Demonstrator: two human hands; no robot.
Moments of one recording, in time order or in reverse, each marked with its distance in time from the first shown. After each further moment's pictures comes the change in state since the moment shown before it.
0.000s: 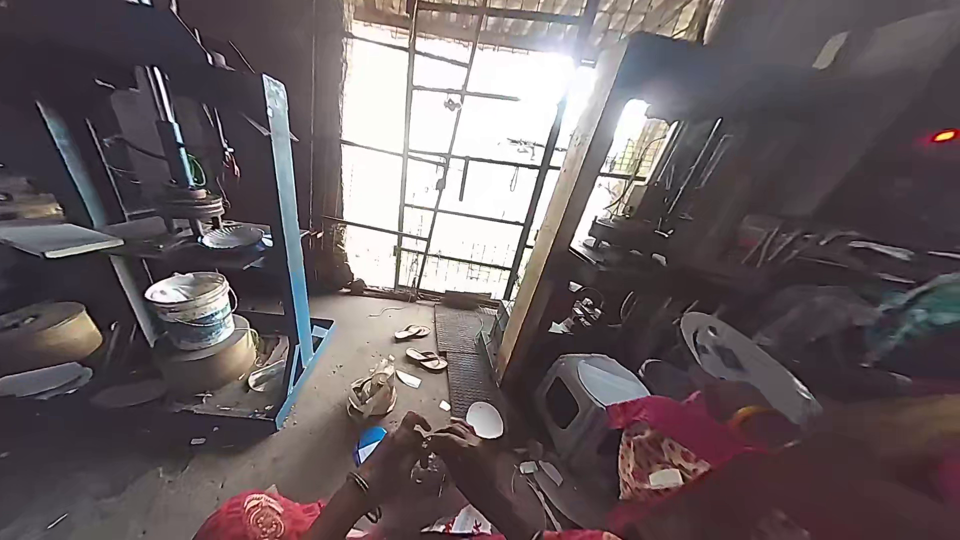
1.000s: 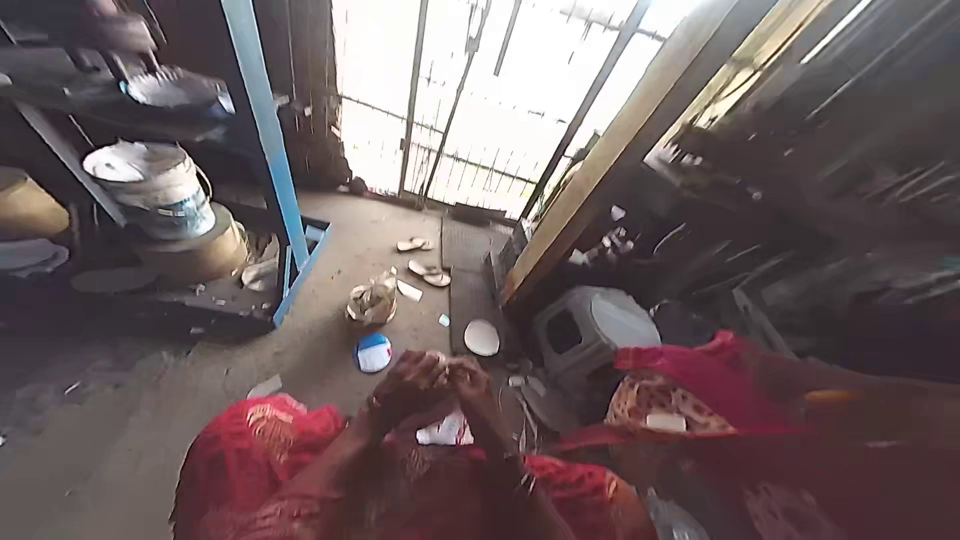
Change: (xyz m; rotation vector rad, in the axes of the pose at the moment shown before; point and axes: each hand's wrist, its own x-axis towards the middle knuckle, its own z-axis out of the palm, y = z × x) left_hand 0.026 -0.075 0.057 0.618 0.317 0.352; right_hand -0.021 0.056 0.048 0.484 0.109 0.704
